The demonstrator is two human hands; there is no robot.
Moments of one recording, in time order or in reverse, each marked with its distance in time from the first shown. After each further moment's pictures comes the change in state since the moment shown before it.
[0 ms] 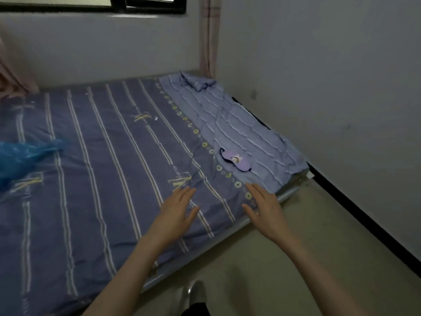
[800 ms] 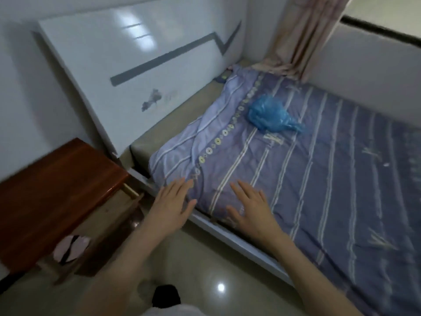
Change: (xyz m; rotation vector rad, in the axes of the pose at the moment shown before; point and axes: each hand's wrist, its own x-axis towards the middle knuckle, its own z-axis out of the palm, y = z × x) left_hand -0.545 -0.228 -0.142 0.064 0.591 -0.884; right_hand -0.190 -0.504 0.248 -0.095 -0.562 -0.984
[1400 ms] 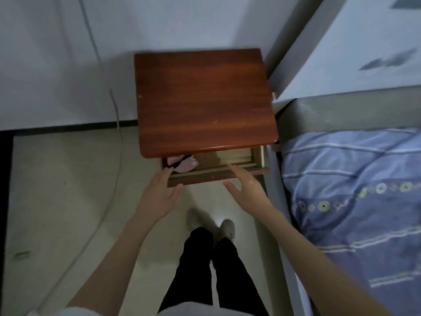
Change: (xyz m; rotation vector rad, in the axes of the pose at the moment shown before) left_hand -0.164 -0.302 0.042 -0.465 0.340 -1.093; right_hand 0.181 -0.248 0.268 0.150 -0.765 -0.409
